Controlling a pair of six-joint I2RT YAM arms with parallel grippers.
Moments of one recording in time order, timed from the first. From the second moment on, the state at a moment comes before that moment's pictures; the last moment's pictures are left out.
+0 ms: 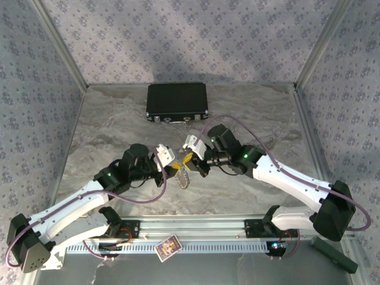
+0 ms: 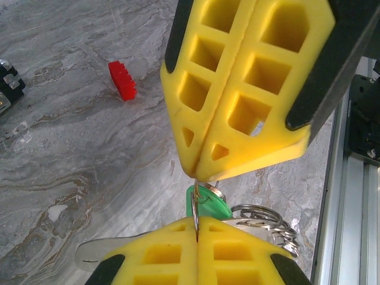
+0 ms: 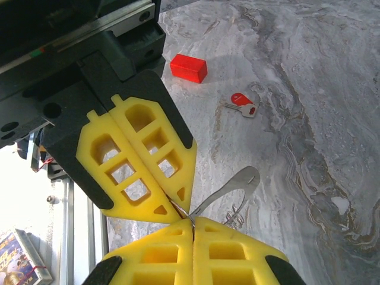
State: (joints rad) left arm -0.82 0.87 0.64 -0.27 0.32 0.09; right arm 0.85 1.24 0.98 -0.36 -0.45 -0.16
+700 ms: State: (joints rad) left arm -0.84 0.89 0.64 -0.27 0.32 0.11; right arm 0.84 1.24 0.98 -0.36 -0.42 -0.14
